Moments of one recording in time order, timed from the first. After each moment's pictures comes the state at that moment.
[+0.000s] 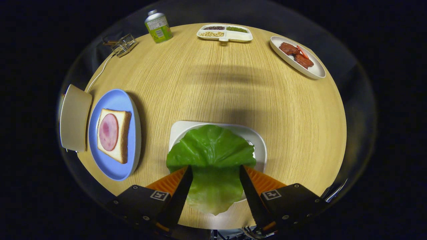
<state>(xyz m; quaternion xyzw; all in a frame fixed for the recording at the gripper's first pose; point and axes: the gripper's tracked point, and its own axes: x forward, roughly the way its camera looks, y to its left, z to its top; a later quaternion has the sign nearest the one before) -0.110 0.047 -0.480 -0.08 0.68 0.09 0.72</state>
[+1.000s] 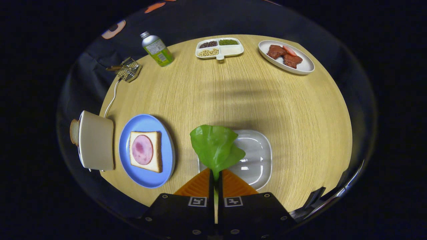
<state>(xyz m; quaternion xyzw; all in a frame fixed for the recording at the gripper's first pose) -0.106 0.087 -0.414 0.03 0.65 0.09 0.75</state>
